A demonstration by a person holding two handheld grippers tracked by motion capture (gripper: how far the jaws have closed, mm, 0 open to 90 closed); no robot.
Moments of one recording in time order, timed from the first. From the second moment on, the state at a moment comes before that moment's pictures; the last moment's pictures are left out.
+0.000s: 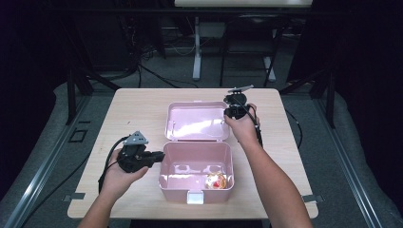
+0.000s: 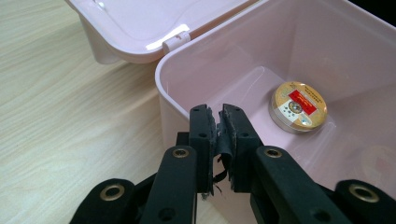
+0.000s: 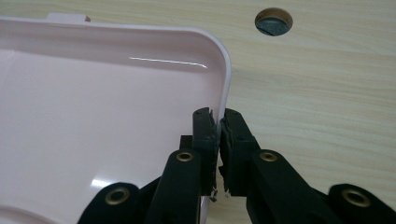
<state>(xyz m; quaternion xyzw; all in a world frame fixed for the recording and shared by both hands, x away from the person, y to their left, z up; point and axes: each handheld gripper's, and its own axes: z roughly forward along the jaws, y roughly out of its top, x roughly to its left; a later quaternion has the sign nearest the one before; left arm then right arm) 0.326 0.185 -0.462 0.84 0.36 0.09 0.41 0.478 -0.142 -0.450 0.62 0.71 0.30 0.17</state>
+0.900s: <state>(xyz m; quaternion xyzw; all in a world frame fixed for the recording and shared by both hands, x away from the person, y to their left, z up) 0.327 0.186 -0.462 0.83 0.36 0.09 0.41 0.441 -0.149 -0.411 0.58 0.69 0.37 0.21</state>
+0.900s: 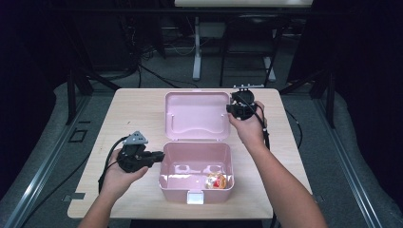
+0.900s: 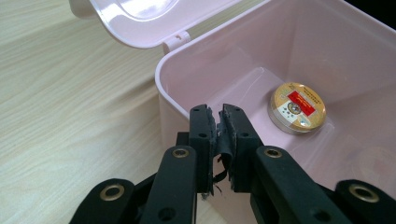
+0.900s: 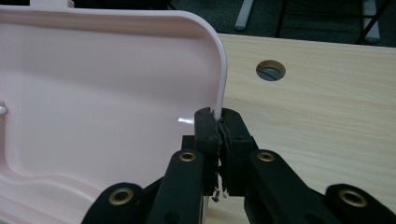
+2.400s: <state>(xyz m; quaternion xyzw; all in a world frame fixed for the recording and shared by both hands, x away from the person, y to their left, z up) 0.326 0.186 -0.462 0.83 0.36 0.09 0.41 0.375 -0.157 -0.387 0.50 0.71 0.42 0.26</state>
